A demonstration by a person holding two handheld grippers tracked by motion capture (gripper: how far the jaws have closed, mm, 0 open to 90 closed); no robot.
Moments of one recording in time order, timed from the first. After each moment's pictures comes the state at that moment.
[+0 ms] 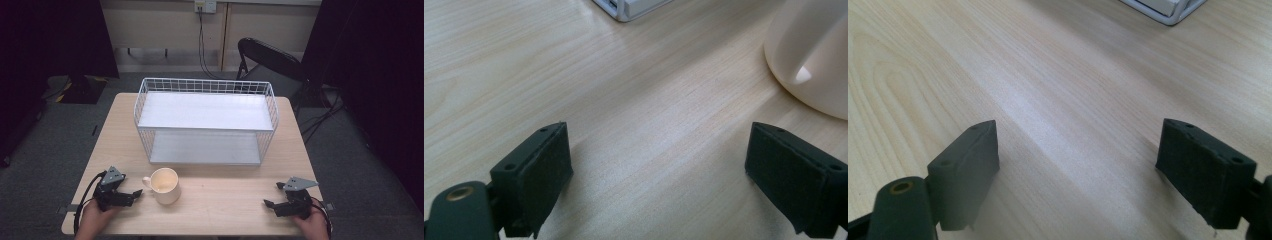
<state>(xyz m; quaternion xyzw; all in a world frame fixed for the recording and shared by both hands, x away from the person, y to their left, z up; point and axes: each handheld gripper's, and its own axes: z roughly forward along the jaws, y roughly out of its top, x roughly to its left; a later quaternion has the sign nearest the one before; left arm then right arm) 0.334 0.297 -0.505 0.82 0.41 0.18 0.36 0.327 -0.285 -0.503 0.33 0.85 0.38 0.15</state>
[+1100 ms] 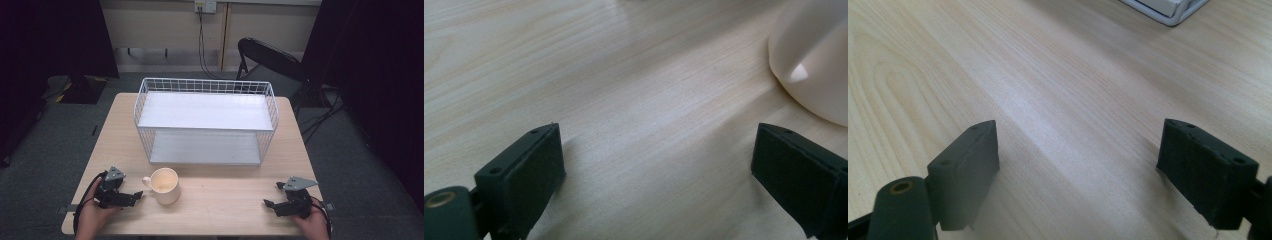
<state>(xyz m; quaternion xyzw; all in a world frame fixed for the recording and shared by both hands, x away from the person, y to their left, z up) 0.329 0.288 -0.495 0.81 0.47 0.15 0.32 0.328 -0.285 -0.502 0.33 0.85 0.38 0.15</state>
